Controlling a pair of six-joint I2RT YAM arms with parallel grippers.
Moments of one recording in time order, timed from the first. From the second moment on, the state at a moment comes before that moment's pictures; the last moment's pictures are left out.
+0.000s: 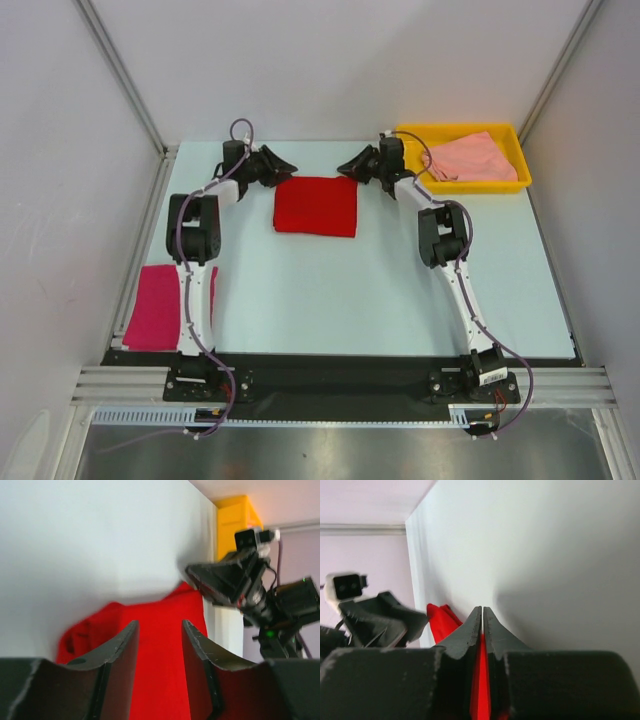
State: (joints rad) left arm -0.07 2.50 1.83 0.22 0.66 -0.89; right arm 0.27 2.84 2.39 0.06 -0.50 1.04
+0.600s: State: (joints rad) left arm -0.10 2.10 1.27 0.32 0.73 -0.80; right arm 0.30 2.53 2.10 0.03 -0.55 0.95
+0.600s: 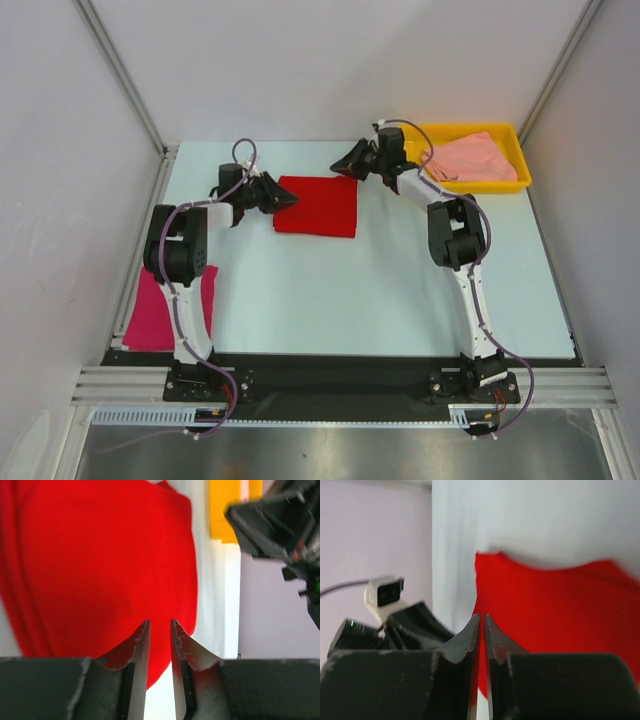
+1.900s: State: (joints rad) left arm -0.08 2.01 0.97 0.31 0.75 -0.75; right arm 0.35 2.35 1.51 0.10 -0.84 0.83
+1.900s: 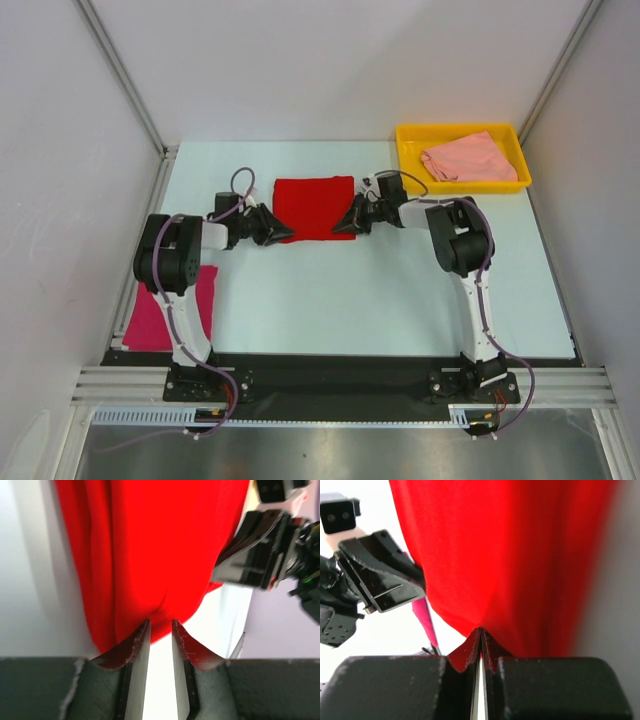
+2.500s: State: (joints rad) left arm -0.01 1.47 0.98 -0.10 0.53 -0.60; right arm 0.45 2.07 1.59 -0.47 -0.43 0.26
